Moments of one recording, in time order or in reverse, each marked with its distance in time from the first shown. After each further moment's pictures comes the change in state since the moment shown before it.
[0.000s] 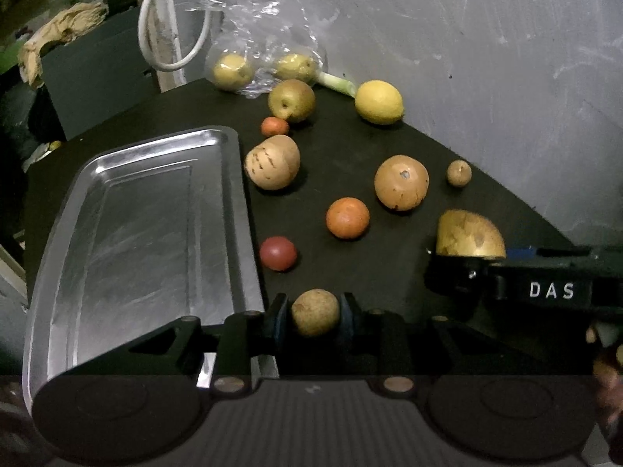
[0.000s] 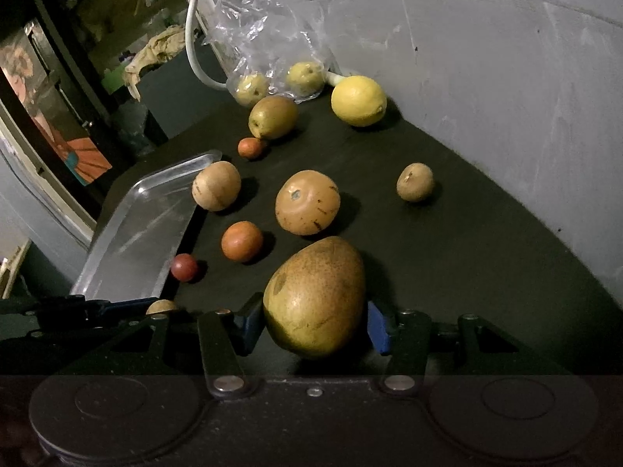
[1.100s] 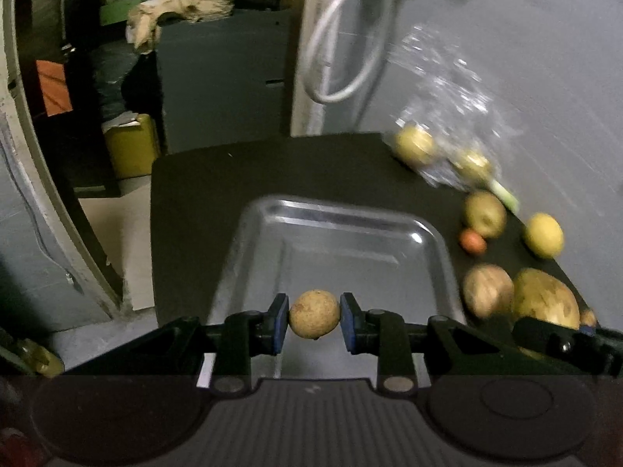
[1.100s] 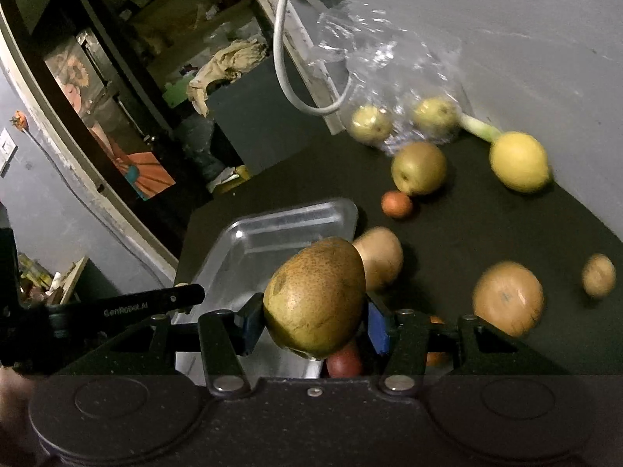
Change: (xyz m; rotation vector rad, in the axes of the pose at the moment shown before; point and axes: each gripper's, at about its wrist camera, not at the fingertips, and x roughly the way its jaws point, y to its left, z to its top) left arm -0.004 0.176 0.051 -0.301 -0.112 0.143; right arm 0.043 0.107 0.062 -0.050 -0.055 0.184
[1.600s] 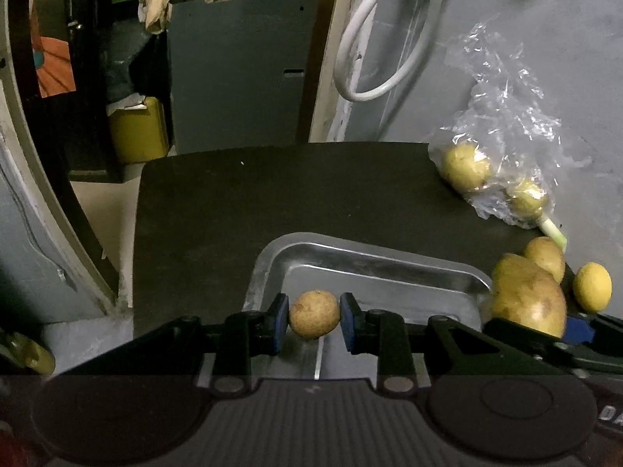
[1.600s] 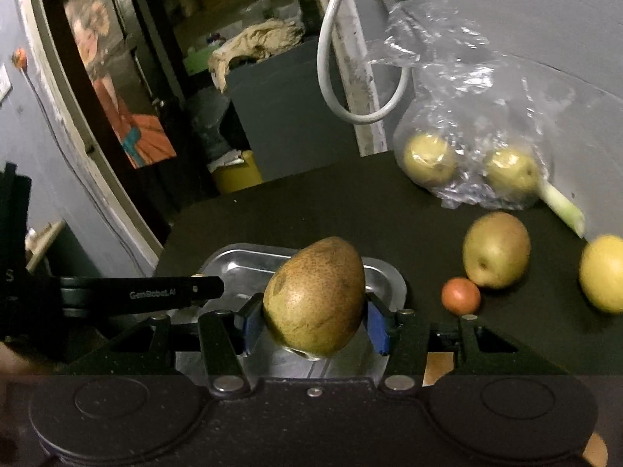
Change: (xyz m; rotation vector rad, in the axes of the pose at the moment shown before) left arm 0.070 0.024 0.038 -0.061 0.040 0.007; right arm 0.098 0.037 0.050 -0.212 0.025 -0.040
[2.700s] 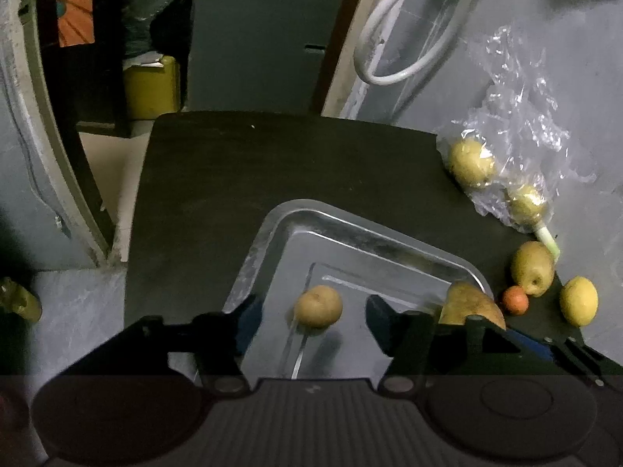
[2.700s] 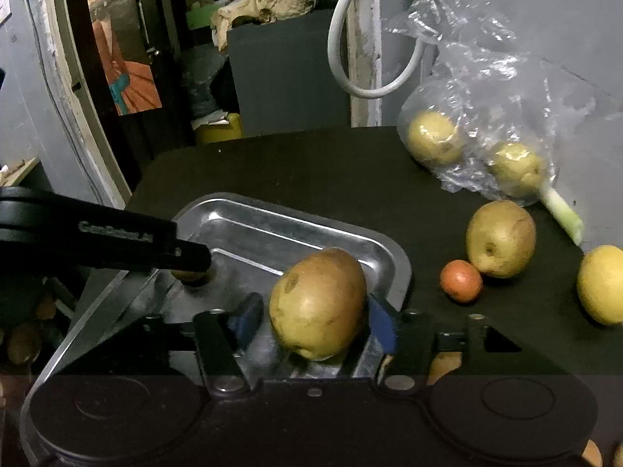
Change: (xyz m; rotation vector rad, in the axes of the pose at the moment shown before) left arm -0.016 0.008 -0.008 -0.140 0.072 -0.015; right arm 0.018 0.017 -0.023 -0.140 0.061 -0.107
